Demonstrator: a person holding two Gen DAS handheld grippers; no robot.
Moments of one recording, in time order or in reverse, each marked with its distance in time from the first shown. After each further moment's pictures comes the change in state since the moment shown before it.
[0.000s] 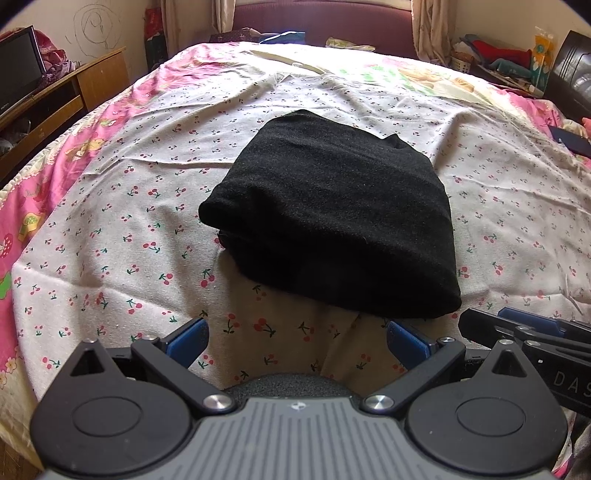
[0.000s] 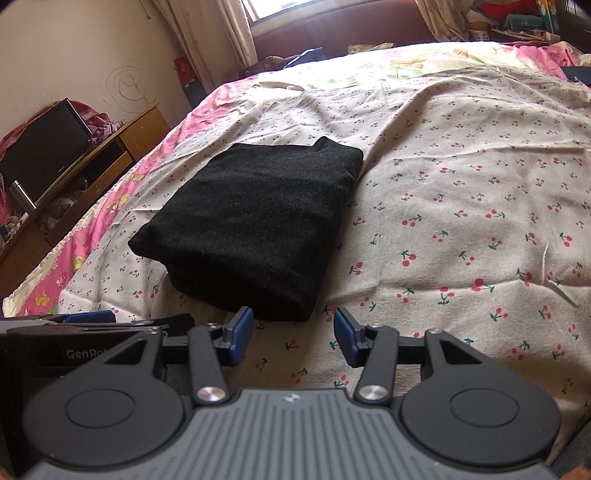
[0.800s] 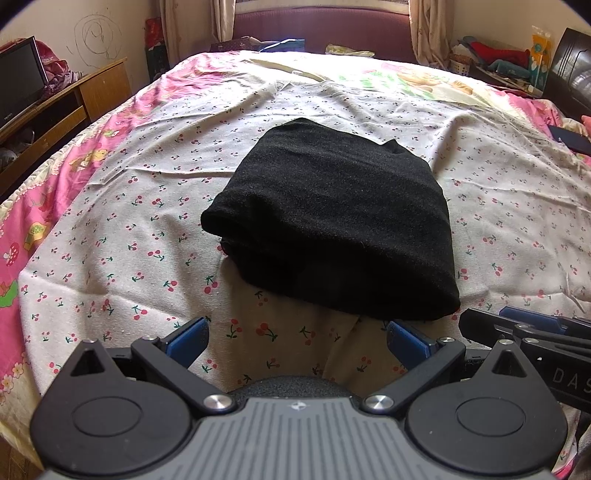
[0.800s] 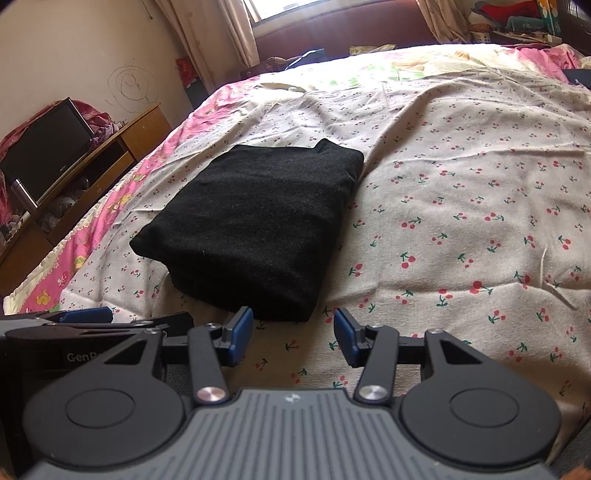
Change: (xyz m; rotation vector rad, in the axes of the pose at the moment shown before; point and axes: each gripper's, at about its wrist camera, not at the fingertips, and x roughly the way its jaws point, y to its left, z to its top) left arm -0.005 -0.003 -0.002 0.018 -0.025 0.019; right arm -0.003 0.000 0.001 -0.005 -0.003 0.002
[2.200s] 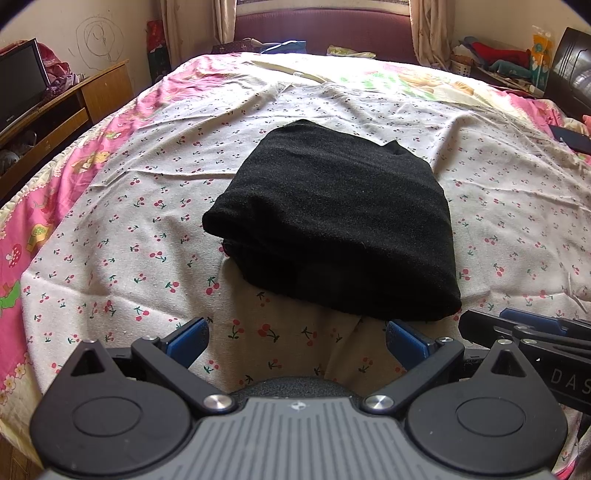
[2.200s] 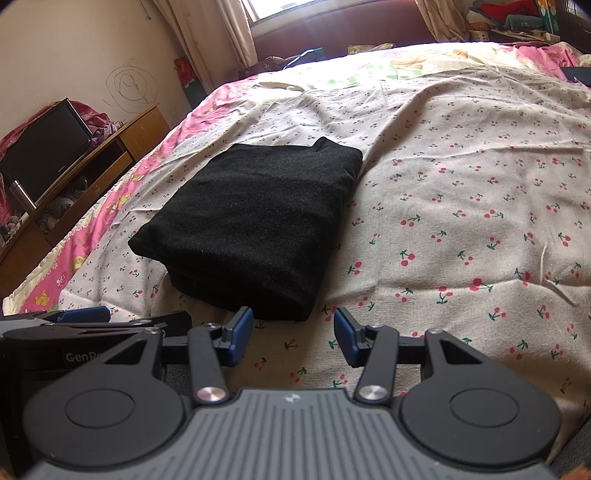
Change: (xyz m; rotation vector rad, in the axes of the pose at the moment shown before) left arm 0.000 0.000 0.000 0.000 -0.006 0.007; right arm 0.001 0.000 -0.001 0.005 0.003 -0.003
